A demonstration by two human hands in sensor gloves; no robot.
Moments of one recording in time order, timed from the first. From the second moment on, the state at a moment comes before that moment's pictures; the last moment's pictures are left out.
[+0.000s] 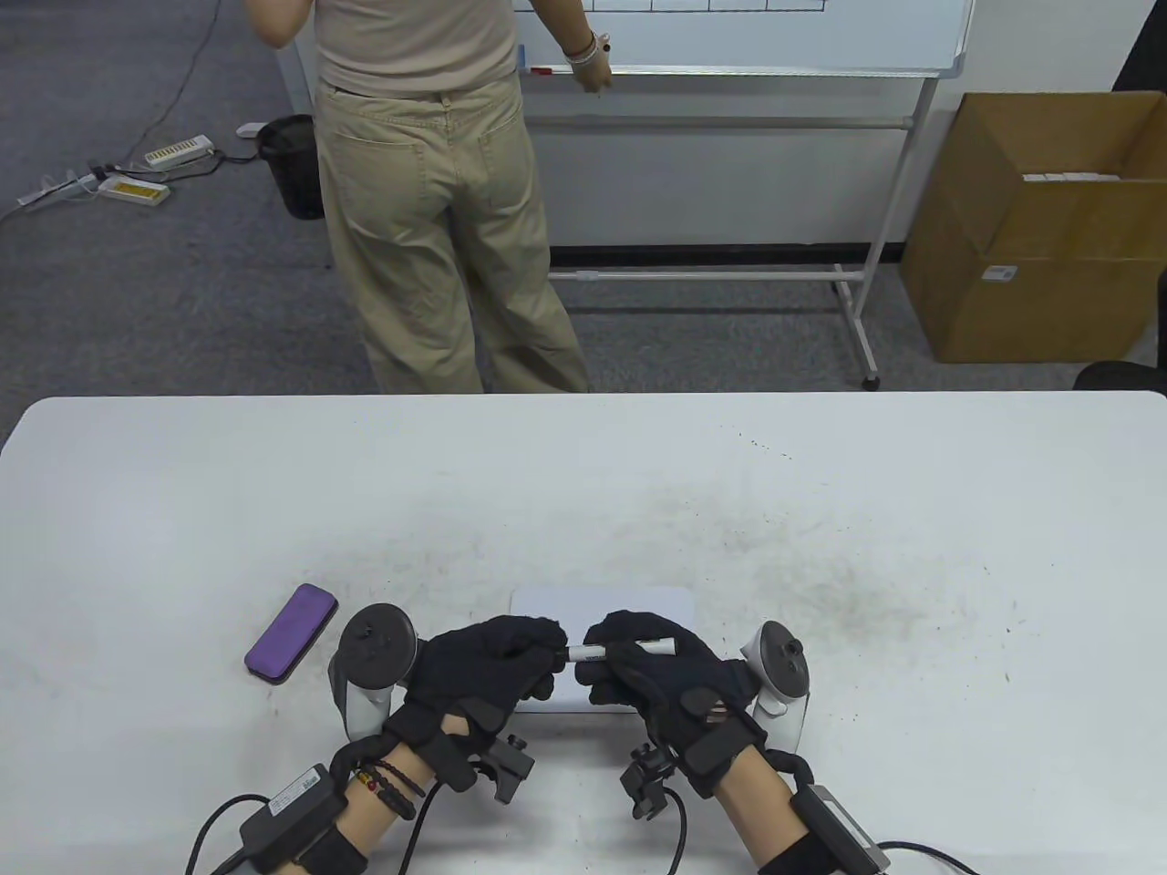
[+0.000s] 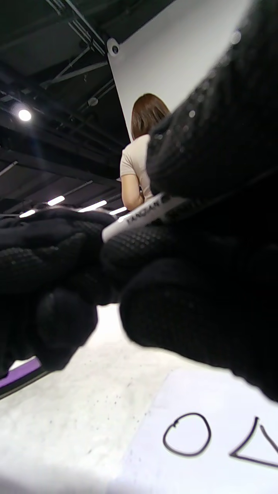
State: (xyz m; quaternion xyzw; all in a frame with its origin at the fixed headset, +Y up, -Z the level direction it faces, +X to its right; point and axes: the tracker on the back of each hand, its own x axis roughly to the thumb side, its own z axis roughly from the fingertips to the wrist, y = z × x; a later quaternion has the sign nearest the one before) left_hand -0.177 -0.710 -0.351 0.00 -0.16 0.59 0.79; right_hand 0.096 -0.737 -0.337 0.02 0.12 0.60 0.79
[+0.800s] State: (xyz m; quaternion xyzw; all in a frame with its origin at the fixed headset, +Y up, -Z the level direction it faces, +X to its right) left_hand -0.200 -0.693 -0.336 0.06 -0.17 0.23 0.95; right_hand 0.151 -0.664 -0.356 0.06 -0.19 0.91 0.36
